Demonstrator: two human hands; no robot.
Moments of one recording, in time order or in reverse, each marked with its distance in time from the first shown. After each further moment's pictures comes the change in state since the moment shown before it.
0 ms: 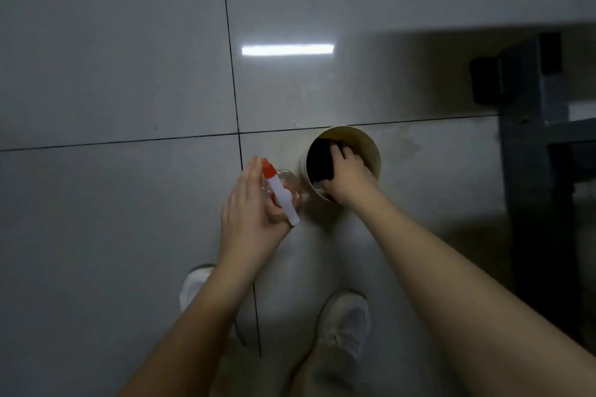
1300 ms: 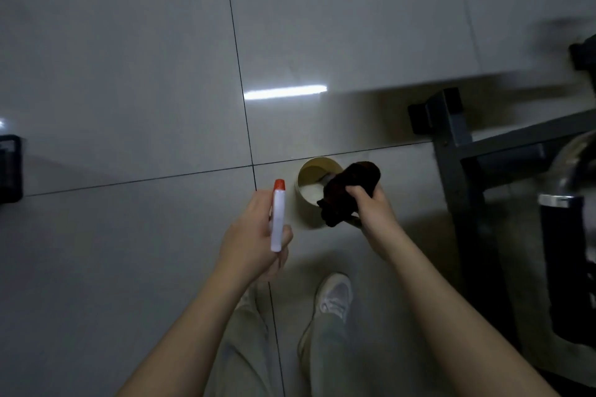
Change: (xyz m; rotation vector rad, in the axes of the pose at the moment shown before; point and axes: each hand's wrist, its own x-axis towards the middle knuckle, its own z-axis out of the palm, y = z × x) left_hand -0.106 0.084 -0.117 -0.002 -0.046 0.277; right_hand -0.211 -0.012 -0.108 1.376 0.127 0.192
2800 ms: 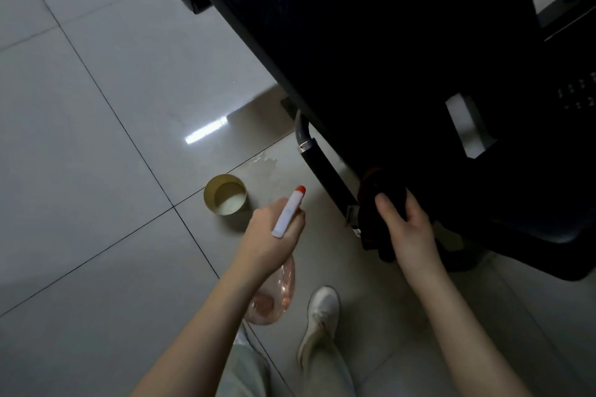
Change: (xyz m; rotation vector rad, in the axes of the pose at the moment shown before) left_hand -0.059 0.249 0.086 -0.025 -0.342 0.205; right_hand -0.215 0.002 -0.234 0.164 0.425 -0.266
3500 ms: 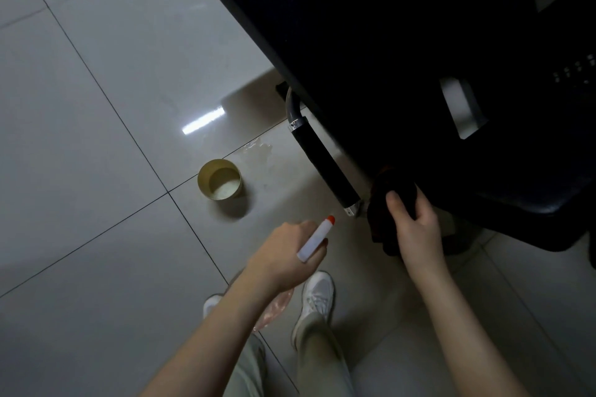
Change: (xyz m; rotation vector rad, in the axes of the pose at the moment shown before) left_hand -0.034 0.000 0.037 0.265 -0.350 0.145; right_hand -0.014 0.030 -0.023 0.005 0.107 0.026
